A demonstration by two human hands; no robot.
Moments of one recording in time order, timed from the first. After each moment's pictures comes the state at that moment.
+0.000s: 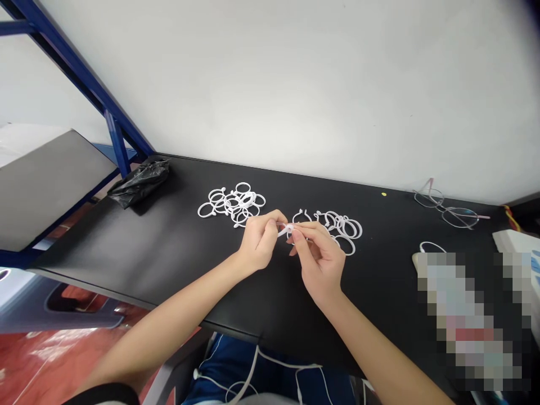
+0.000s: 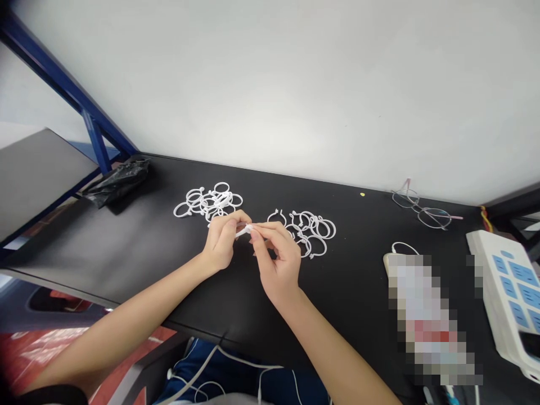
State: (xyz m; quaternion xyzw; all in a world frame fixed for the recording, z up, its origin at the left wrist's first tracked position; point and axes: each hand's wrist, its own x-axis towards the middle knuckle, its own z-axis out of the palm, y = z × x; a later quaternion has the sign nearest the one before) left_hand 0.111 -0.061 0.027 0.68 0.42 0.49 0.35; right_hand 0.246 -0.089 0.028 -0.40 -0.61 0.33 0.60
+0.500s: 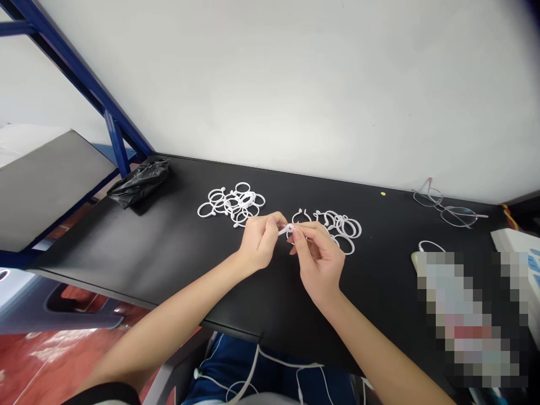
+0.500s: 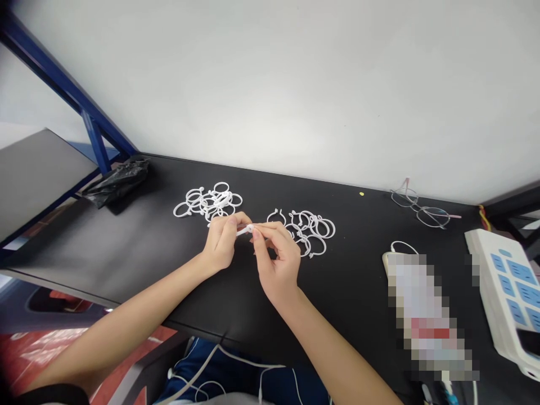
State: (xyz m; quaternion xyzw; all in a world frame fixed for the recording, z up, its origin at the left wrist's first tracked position) left_hand 0.112 -0.062 0.028 0.69 0.44 0.47 0.31; right_hand 0.245 -0.090 0.027 -0.41 -0.61 0.31 0.60
